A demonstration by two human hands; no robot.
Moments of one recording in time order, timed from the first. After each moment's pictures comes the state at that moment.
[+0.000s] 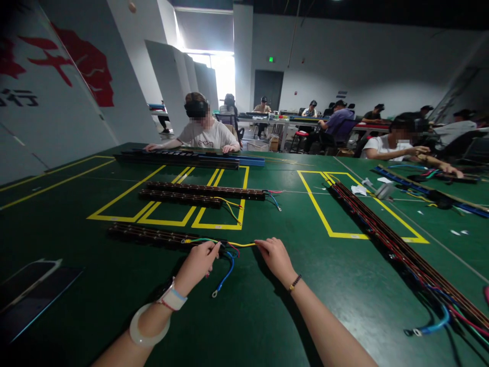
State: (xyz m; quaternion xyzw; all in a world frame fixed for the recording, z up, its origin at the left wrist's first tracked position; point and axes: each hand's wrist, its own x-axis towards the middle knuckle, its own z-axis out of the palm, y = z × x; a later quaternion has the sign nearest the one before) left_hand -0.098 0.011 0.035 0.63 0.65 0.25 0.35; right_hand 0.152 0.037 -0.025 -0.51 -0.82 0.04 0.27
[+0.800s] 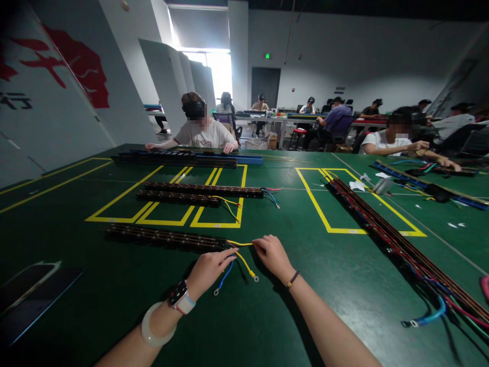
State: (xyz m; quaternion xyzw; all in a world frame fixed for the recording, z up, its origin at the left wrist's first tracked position) left_hand -0.083 0.003 0.010 0.81 0.50 0.23 0.20; right_hand 0.149 0.035 -0.020 -0.49 -0.83 0.08 0.25
